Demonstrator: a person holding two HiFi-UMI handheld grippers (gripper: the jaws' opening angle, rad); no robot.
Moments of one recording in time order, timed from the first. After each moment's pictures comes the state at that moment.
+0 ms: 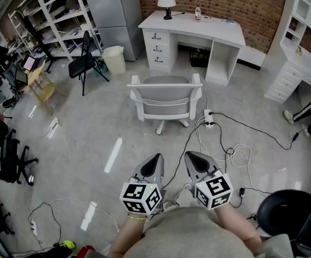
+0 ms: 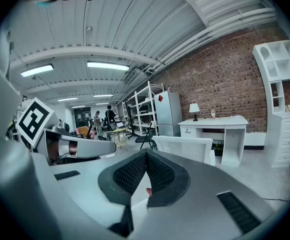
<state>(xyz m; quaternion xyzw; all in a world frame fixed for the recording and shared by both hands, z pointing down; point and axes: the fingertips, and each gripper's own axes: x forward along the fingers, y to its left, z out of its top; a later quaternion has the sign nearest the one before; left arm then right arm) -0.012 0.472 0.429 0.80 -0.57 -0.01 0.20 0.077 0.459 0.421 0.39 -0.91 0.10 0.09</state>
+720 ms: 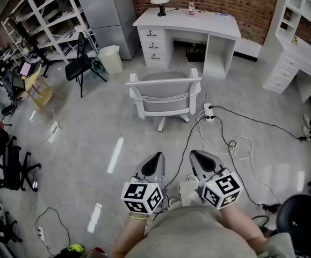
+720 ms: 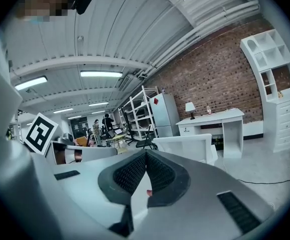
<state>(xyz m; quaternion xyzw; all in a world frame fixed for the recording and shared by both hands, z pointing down) -0.024 0.478 0.429 0.81 -0.56 0.00 0.20 0.079 0.472 0.415 0.40 -0.91 0.14 0.05</state>
